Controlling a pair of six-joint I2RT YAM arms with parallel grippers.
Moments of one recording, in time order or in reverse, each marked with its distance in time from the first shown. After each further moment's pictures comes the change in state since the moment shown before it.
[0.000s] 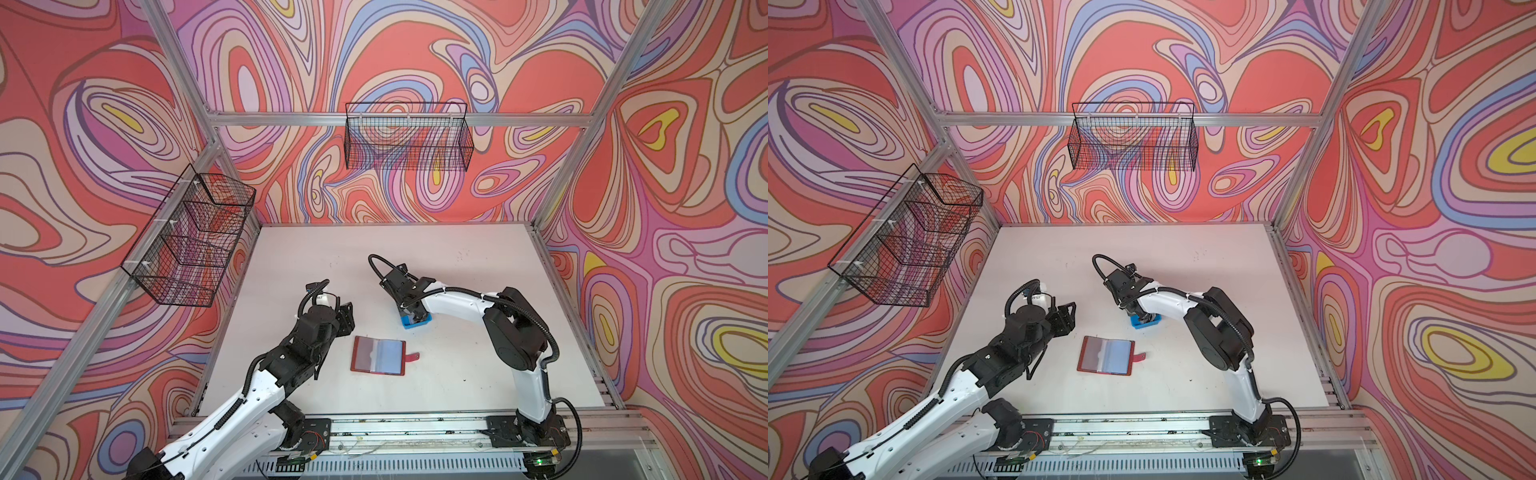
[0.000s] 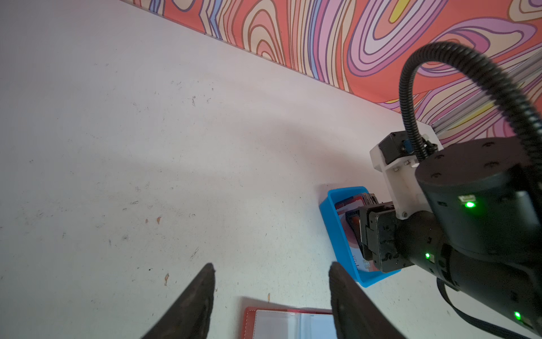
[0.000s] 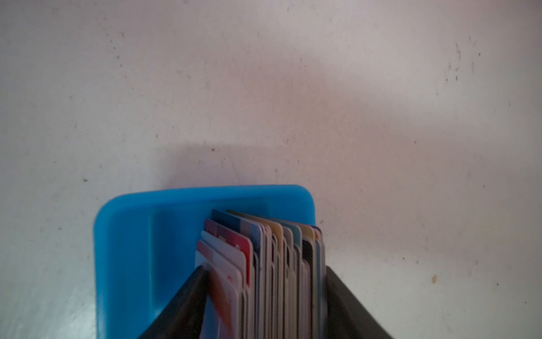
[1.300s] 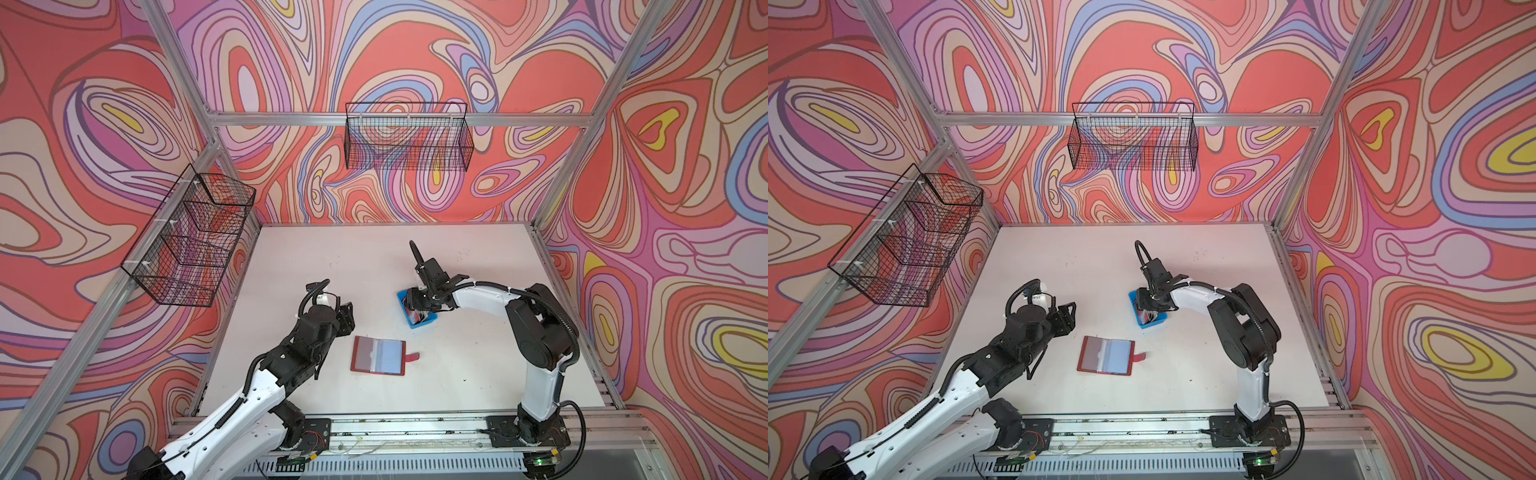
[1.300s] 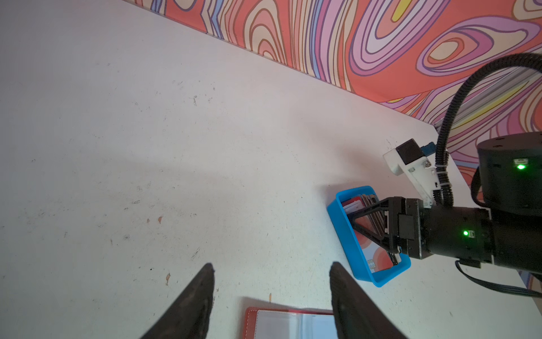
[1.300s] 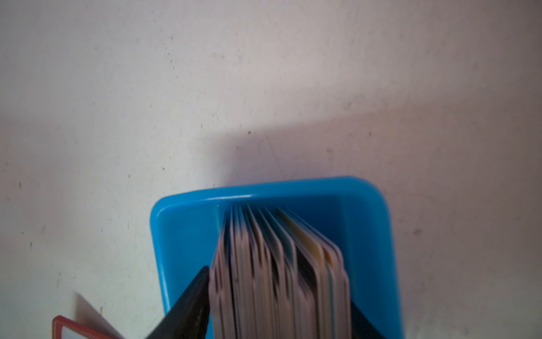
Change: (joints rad) left arm 0.000 0.009 0.000 0.000 -0.004 0.000; right arm -0.244 -0.123 -0.262 0.327 -0.695 0.088
